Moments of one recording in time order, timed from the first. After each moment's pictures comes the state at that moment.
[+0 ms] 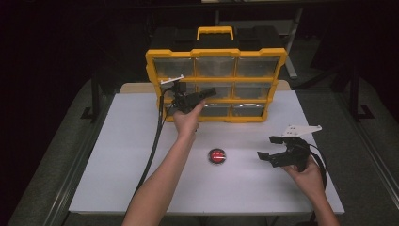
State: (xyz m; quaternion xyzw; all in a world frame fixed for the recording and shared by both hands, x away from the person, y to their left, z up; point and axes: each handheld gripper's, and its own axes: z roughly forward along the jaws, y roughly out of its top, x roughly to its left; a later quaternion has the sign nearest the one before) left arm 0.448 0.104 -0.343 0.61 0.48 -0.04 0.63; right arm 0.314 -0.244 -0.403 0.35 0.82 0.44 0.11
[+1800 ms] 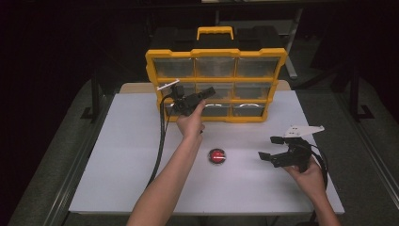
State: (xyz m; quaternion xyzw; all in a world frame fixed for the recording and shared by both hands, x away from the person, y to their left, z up) left arm 0.433 0.107 -0.352 0.53 0.53 -0.09 0.66; right arm 0.313 -0.248 -0.403 0.35 0.81 0.45 0.10
